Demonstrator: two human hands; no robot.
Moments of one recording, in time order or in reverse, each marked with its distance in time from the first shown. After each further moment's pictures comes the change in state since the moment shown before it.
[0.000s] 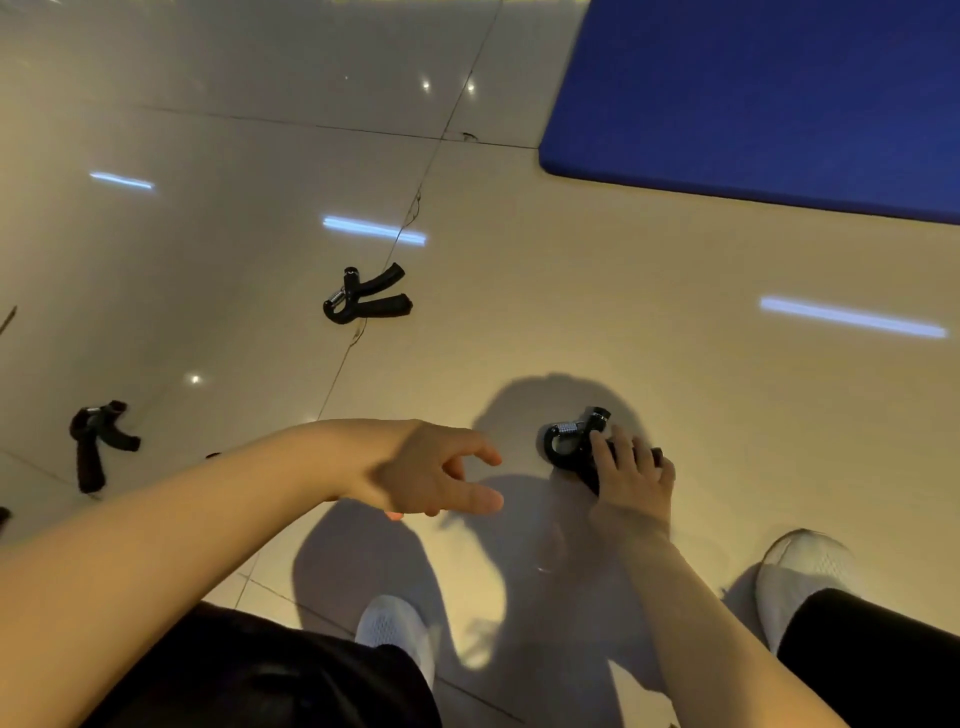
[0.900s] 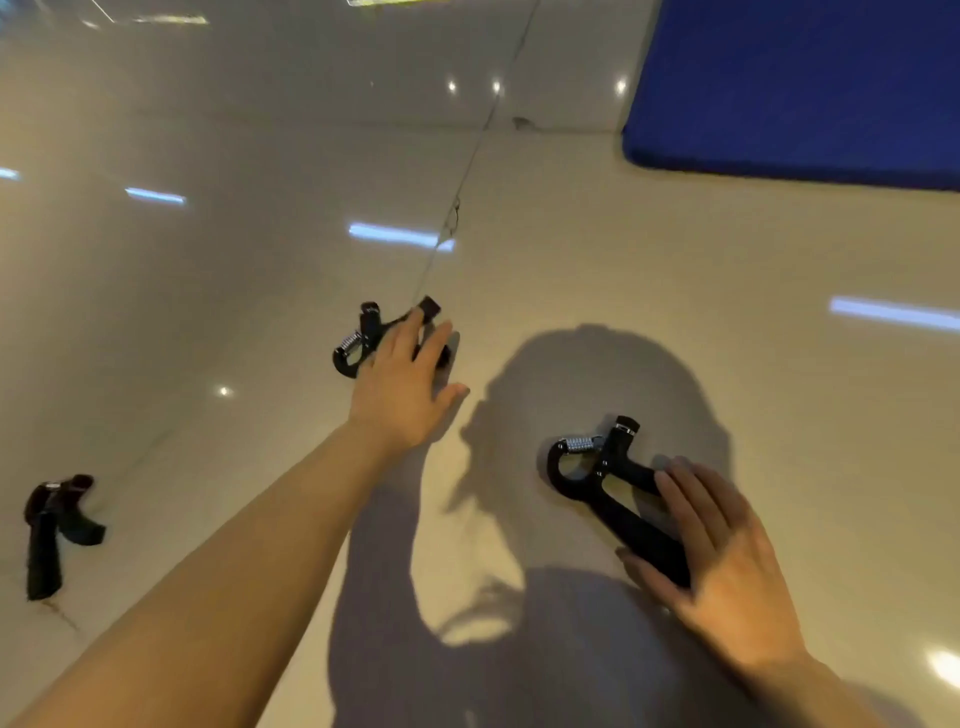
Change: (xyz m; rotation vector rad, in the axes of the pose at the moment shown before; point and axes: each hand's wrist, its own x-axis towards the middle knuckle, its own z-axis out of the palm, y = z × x) left_hand 0.209 -0.197 -0.117 0.442 0.941 -0.136; right_hand 0.100 -0.030 0.030 0.194 0.375 -0.404
